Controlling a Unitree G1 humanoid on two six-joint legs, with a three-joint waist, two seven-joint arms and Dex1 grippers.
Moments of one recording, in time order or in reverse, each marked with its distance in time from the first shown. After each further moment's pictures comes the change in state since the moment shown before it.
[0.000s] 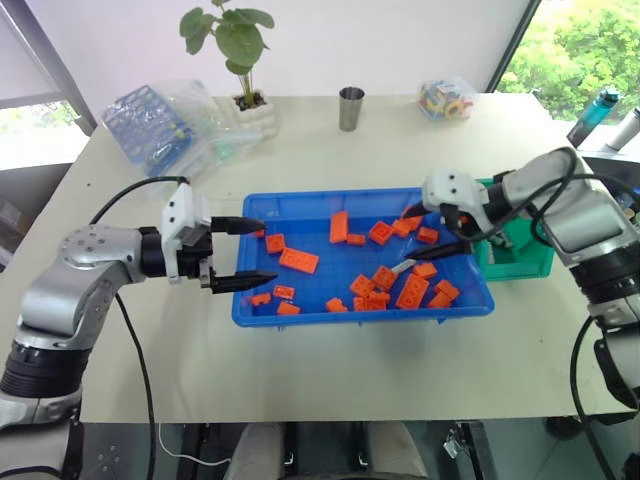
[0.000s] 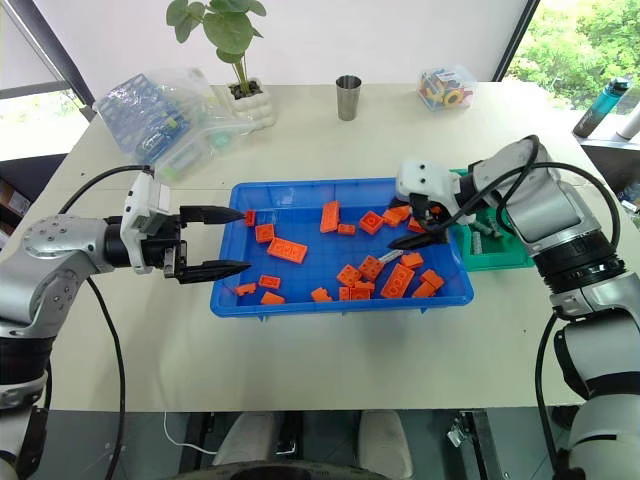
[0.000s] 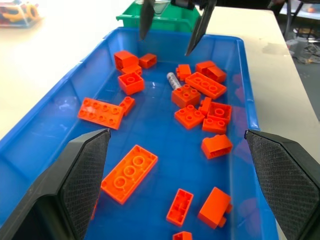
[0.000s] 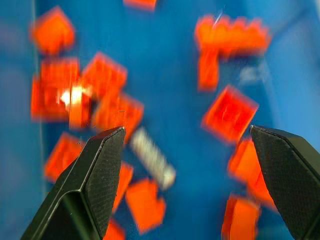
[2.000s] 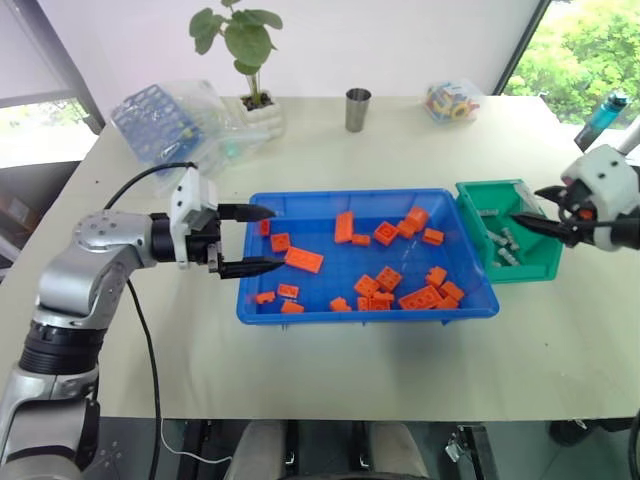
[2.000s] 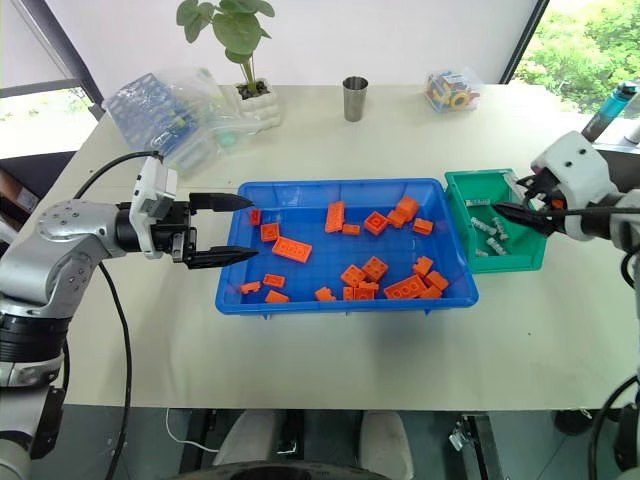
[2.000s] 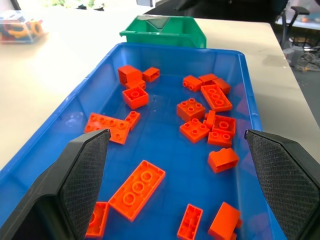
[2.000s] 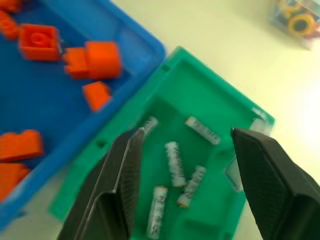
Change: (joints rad) left arm -0.111 -0.044 -0.040 0.102 0.012 -0.022 -0.042; right arm 0.566 -0.153 -0.764 -0.408 0.105 0.383 -0.353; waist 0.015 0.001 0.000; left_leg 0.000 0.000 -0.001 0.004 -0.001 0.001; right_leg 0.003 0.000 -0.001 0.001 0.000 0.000
